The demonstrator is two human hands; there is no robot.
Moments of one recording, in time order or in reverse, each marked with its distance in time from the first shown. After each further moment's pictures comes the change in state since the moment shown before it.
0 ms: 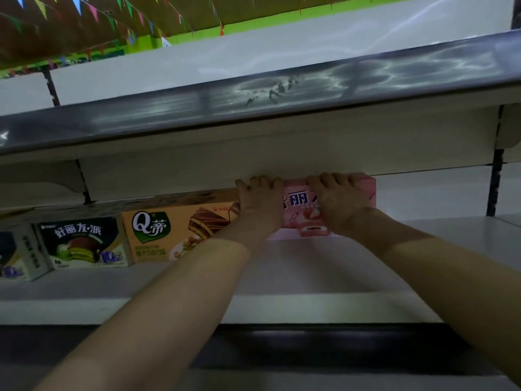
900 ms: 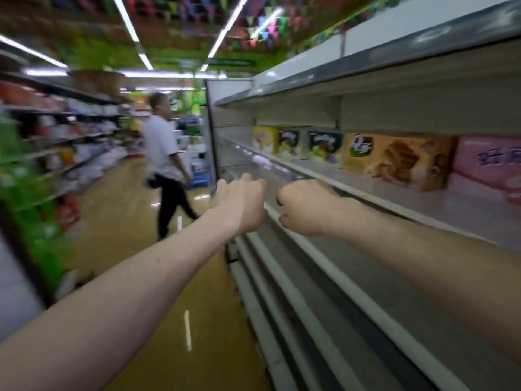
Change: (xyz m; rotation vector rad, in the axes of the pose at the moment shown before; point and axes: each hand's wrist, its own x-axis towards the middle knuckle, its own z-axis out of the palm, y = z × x) left_hand -0.355 -0.004 -0.123 0.226 -0.297 -0.965; right_hand -0.195 -0.155 -0.098 0.373 0.068 -1.272
